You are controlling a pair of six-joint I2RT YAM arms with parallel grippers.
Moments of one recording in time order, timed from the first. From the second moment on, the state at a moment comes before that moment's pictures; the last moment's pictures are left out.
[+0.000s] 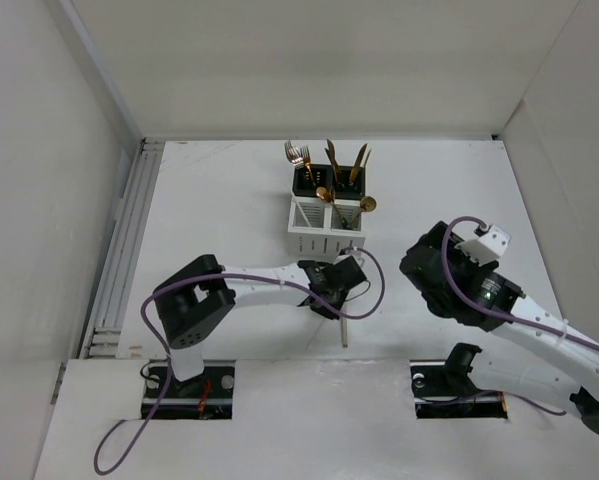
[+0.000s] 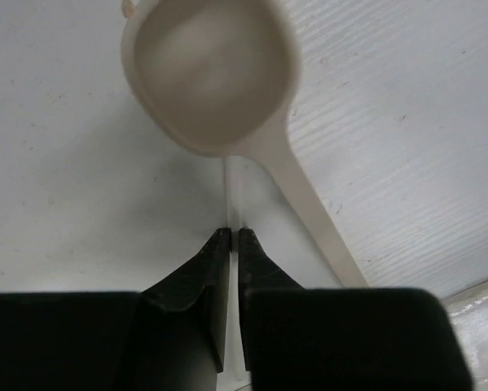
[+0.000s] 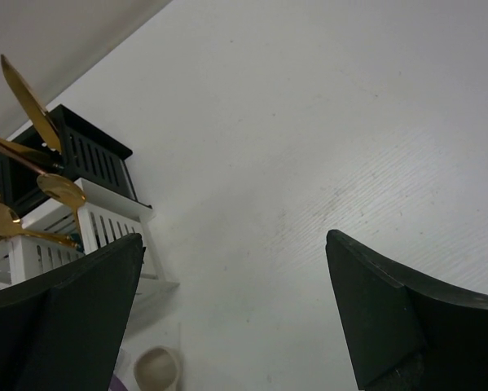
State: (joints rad) left arm -1.14 1.78 1.09 -0.50 -0.15 -0.58; right arm 0.92 0.85 0.91 -1.00 1.16 1.28
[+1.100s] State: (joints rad) left arm -1.10 1.57 0.92 -0.60 -0.06 -0.54; right arm 0.92 0.92 1.01 -1.06 1.22 1.26
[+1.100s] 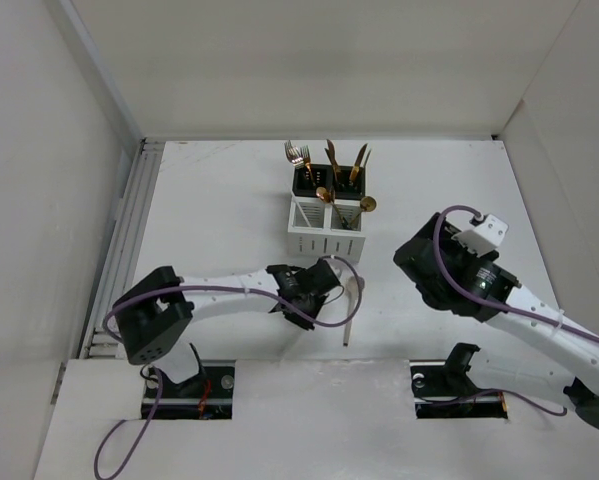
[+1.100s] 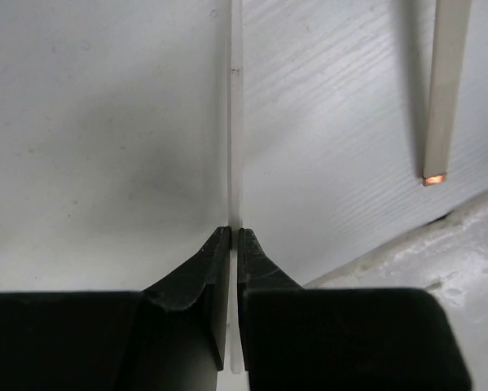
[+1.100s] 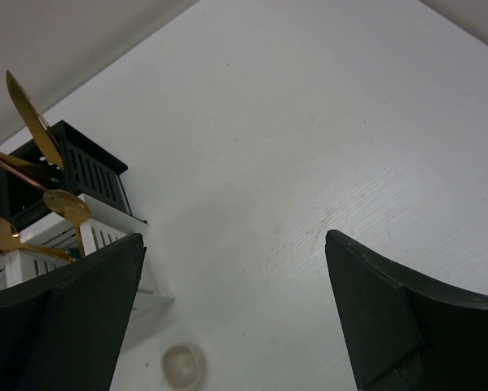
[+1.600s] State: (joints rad) left arm -1.10 1.40 0.93 -0.57 -0.07 -0.48; right arm 0.92 0.97 1.11 -1.05 1.16 1.20
